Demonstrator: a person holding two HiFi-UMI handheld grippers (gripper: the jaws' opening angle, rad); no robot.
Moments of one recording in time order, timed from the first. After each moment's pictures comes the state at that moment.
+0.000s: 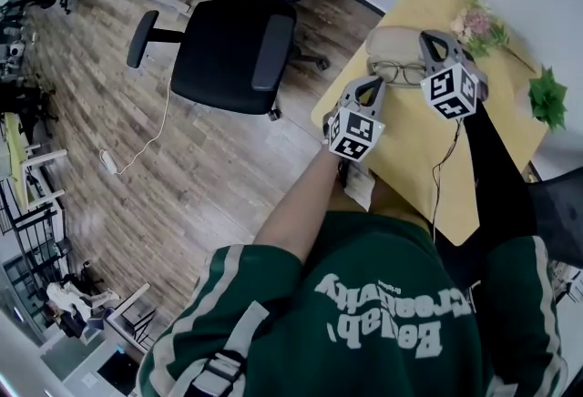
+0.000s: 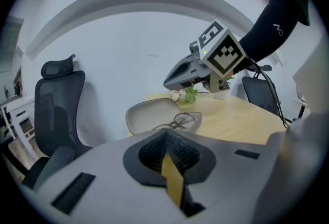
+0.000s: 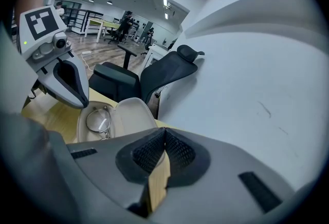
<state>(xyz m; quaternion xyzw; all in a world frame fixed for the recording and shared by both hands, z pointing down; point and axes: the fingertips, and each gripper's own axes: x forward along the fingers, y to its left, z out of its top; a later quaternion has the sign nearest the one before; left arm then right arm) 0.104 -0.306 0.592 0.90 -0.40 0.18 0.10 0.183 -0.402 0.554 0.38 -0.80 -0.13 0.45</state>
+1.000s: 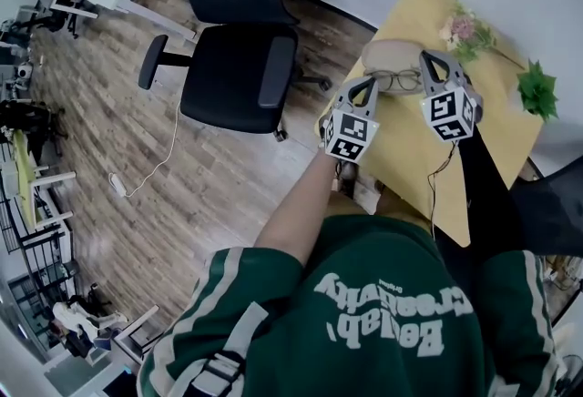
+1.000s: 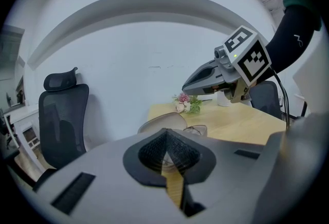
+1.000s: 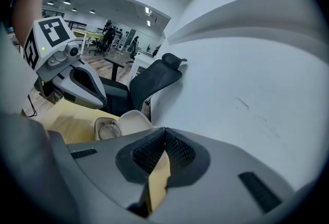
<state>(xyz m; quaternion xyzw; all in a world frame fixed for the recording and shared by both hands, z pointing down) 0.092 -0.323 0.549 0.90 -0.41 0.16 0.06 0.193 -0.367 0.515 0.46 -0.79 -0.10 0.39</state>
